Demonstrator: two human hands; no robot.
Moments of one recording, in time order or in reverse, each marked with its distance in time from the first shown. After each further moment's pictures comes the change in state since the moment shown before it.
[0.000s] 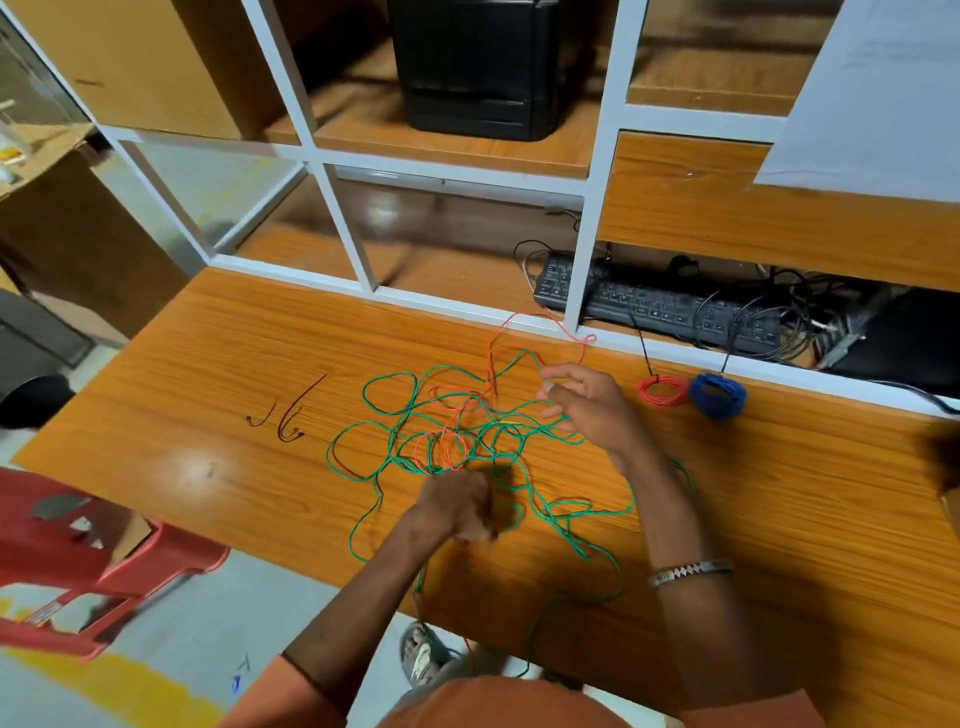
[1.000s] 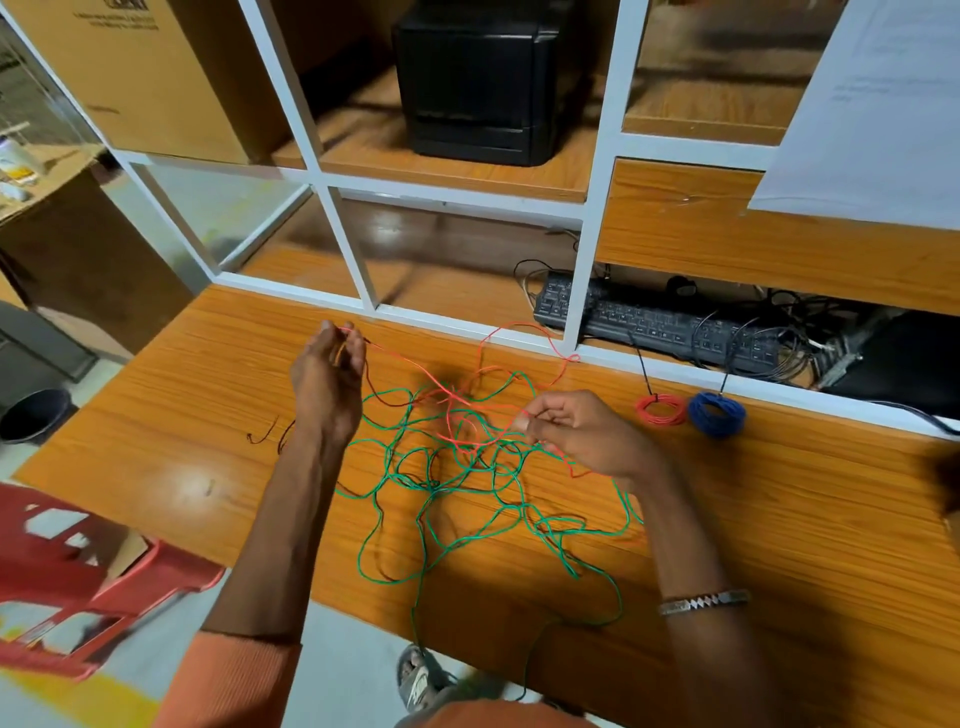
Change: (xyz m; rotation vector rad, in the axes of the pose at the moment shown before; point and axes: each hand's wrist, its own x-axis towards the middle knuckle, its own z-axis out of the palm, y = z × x) left_hand -0.009 -0.108 -0.135 -2.480 0.897 0.140; right_hand -0.014 -0.021 -0.002 -0.089 -0.272 -0.168
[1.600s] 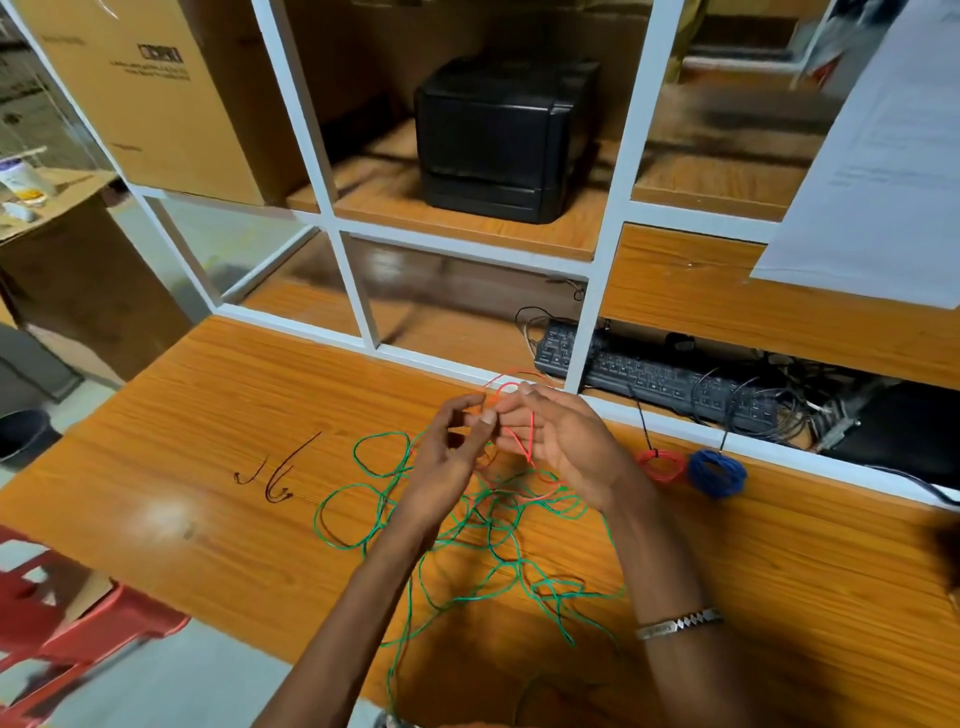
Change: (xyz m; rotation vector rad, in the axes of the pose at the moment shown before) left_hand -0.068 -0.084 0.020 0.933 -0.457 0.128; right_hand 0.039 -0.054 0.009 0.548 0.048 0.031
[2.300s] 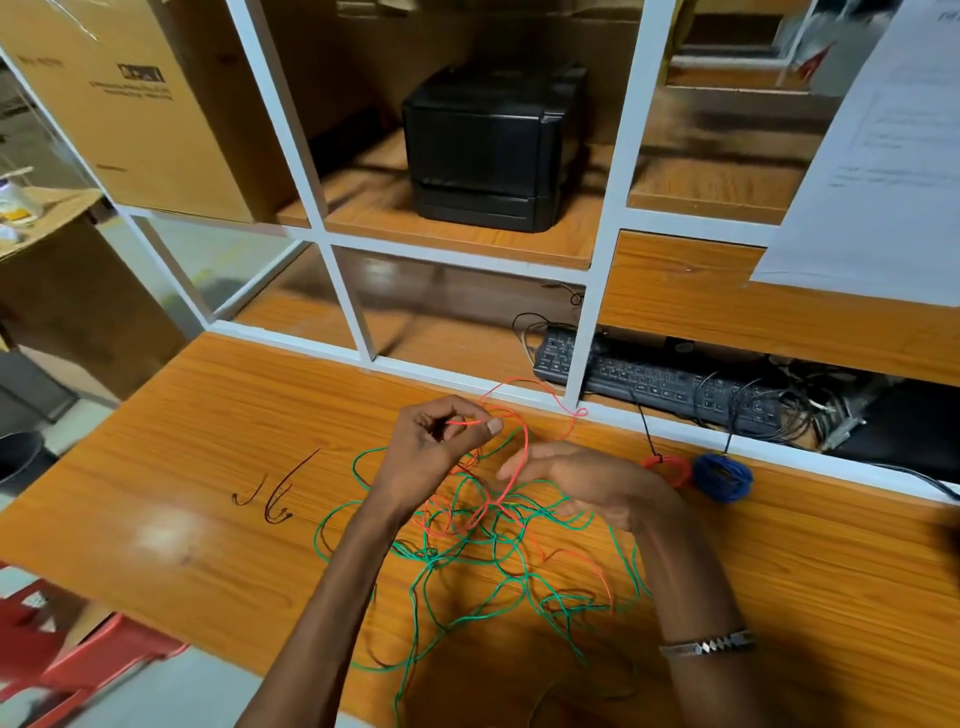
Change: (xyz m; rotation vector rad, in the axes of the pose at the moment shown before) left_hand 0.027 0.032 -0.026 0.044 -0.132 0.225; right_hand -0.010 -0.005 -0.011 -0.569 -0.064 0.382
